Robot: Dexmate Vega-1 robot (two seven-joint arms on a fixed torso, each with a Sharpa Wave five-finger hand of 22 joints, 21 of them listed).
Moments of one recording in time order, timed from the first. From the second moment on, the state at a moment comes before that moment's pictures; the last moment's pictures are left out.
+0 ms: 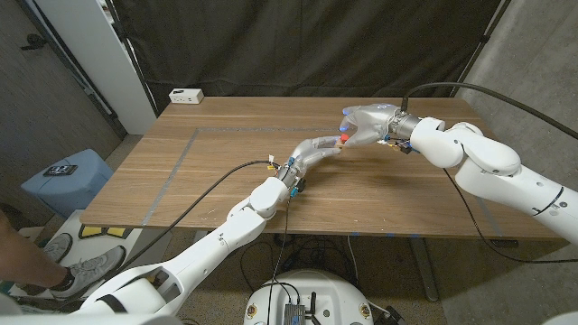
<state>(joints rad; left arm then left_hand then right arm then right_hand) 0.77 0.31 0.70 -1.30 -0.20 -0.36 0.09 1.00 0.09 0.31 -0.15 0.18 0.81 -0.18 0.19 0.19 0.79 -0.22 0.20 0.39 0.42 -0.05 0.21 0.18 0.10 0.13 0.19 0.18 -0.84 -1.05 -0.46 -2.17 -0.60 -0.21 0.30 0.79 -0.10 0.47 -0.17 0.18 0.47 -0.07 0.52 0.22 0.14 0.11 0.22 0.28 0.18 0.07 0.19 0.21 0.47 0.07 0.19 0.17</state>
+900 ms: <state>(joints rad) 0.76 0.30 0.71 -1.28 -0.20 -0.35 0.08 0.99 0.09 0.31 -0.15 0.18 0.81 -0.18 0.19 0.19 0.79 -0.21 0.21 0.39 0.42 -0.05 0.21 0.18 0.09 0.13 0.19 0.18 -0.83 -1.04 -0.47 -2.14 -0.54 -0.21 0.29 0.80 -0.11 0.48 -0.16 0.18 0.57 -0.03 0.56 0.22 0.18 0.13 0.23 0.28 0.21 0.08 0.21 0.21 0.50 0.06 0.20 0.17</state>
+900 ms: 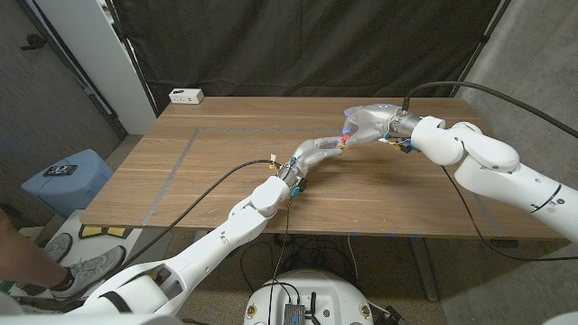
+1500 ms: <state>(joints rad) 0.74 0.28 0.71 -1.24 -0.21 -0.35 0.07 0.99 0.09 0.31 -0.15 0.18 0.81 -0.18 0.19 0.19 0.78 -0.21 0.21 0.39 0.42 -0.05 0.21 0.18 0.10 0.13 0.19 0.18 -0.81 -1.04 -0.48 -2.14 -0.50 -0.25 0.31 0.77 -0.12 0.47 -0.15 0.18 0.58 -0.01 0.56 0.22 0.19 0.15 0.23 0.28 0.21 0.09 0.21 0.22 0.51 0.06 0.20 0.17</state>
